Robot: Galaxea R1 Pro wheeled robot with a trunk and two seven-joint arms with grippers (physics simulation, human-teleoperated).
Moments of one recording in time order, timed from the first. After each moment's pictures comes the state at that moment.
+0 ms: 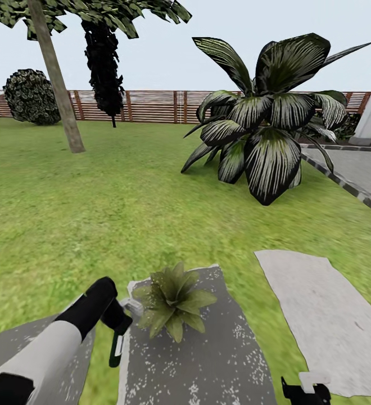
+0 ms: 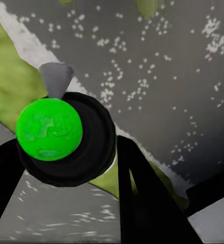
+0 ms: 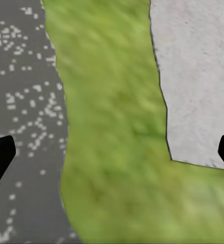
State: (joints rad) left arm -0.79 0.08 -0.21 -0.63 -0.69 1.00 -0.96; right arm -0.40 -0.18 0.19 -0.13 -0.14 -0.42 -0.12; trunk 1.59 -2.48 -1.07
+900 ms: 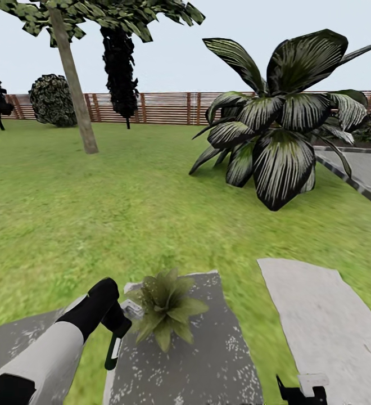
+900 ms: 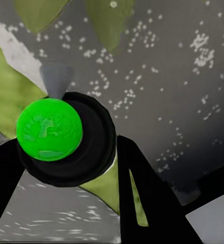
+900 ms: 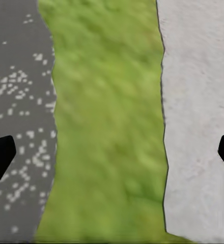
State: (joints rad) left arm -0.78 0.07 -0.23 -0.63 -0.76 1.01 -0.99; right arm -0.40 -0.19 0.19 -0.07 -0.15 -0.58 0.00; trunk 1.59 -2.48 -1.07
